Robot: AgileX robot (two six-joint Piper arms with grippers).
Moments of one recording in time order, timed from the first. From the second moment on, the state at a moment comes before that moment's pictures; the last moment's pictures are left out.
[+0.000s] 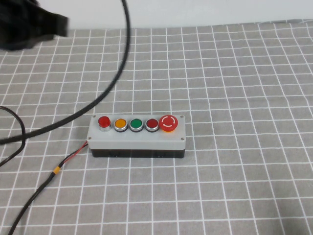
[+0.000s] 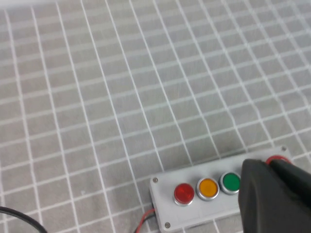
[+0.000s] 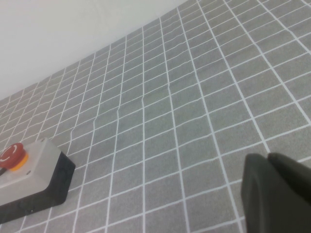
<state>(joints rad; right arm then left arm) -0.02 -0.01 0.03 0.51 0.33 0.02 -0.36 1.26 -1.49 0.01 0.98 0.00</state>
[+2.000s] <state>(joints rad) -0.02 -0.01 0.03 0.51 0.33 0.02 -0.36 0.24 -0.86 0.21 0.92 -0.22</state>
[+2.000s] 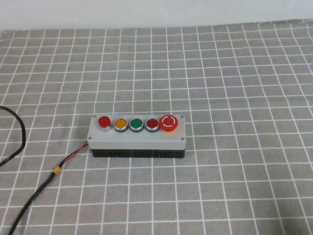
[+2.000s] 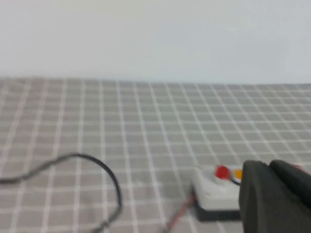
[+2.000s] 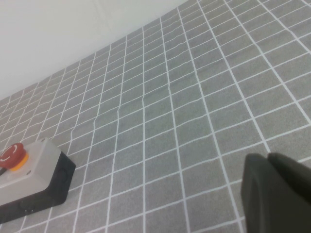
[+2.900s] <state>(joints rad) -0.02 -0.01 0.03 0.51 0.33 0.02 -0.28 0.09 -0.17 0.10 0.33 -0.03</state>
